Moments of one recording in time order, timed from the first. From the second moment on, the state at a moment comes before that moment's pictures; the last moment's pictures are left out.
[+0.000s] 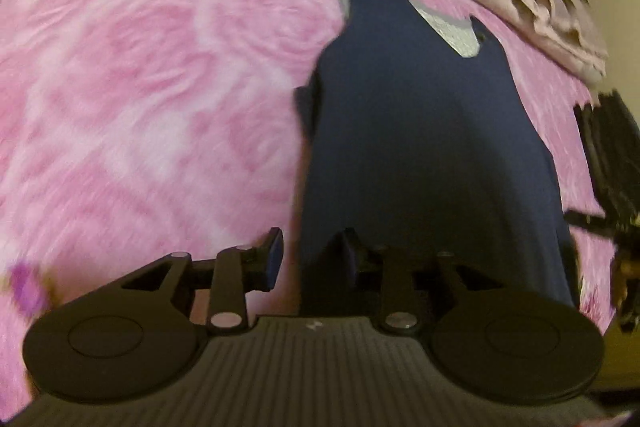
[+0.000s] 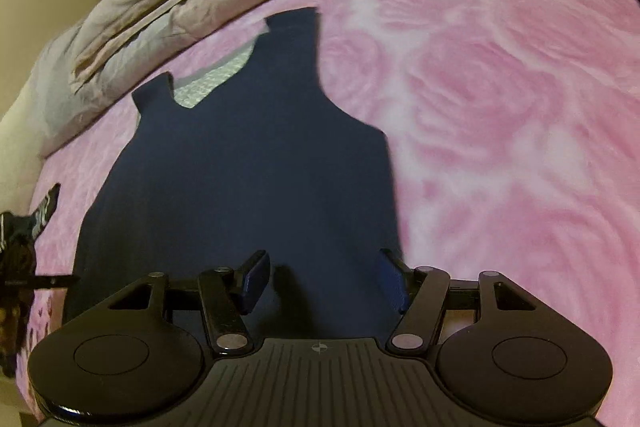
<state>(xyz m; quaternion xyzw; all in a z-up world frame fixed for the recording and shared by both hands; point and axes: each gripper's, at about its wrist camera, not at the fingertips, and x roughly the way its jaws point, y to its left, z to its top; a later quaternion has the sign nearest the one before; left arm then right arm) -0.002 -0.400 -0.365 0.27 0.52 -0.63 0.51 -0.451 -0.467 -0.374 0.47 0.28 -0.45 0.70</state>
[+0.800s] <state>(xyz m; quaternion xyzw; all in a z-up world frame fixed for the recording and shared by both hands) -0.042 -0.168 -0.353 0.38 0.52 -0.65 0.40 -0.323 -0.215 -0.333 0.48 0.37 -0.34 0.72</state>
